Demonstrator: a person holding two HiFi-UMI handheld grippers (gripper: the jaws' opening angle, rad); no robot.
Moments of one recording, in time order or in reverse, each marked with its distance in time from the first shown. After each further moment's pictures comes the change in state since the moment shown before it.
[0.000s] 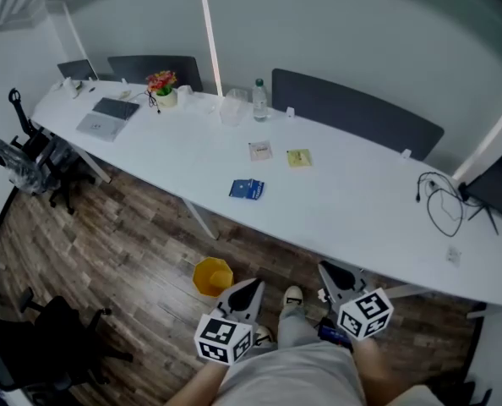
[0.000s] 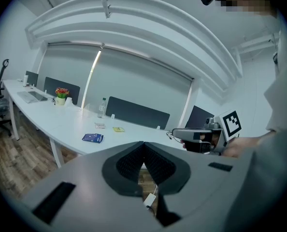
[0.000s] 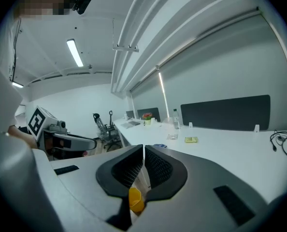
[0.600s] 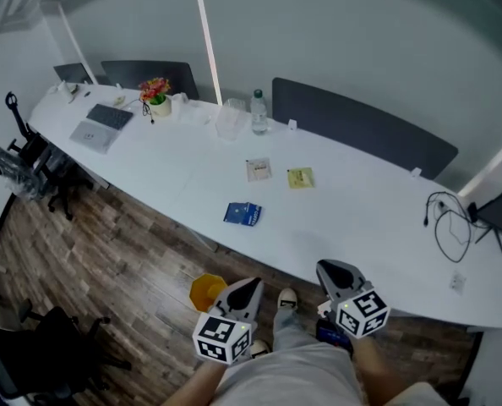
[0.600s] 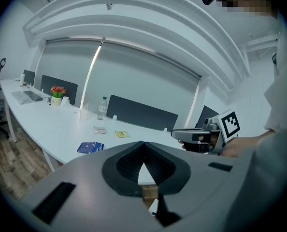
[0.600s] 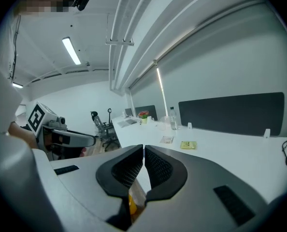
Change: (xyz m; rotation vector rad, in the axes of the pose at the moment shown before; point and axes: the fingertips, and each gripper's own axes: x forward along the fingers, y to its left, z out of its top) left arm 0.095 0.049 0.039 -0.003 0.022 0.018; right arm 0.082 -0.081 0.022 -0.004 0.037 0.018
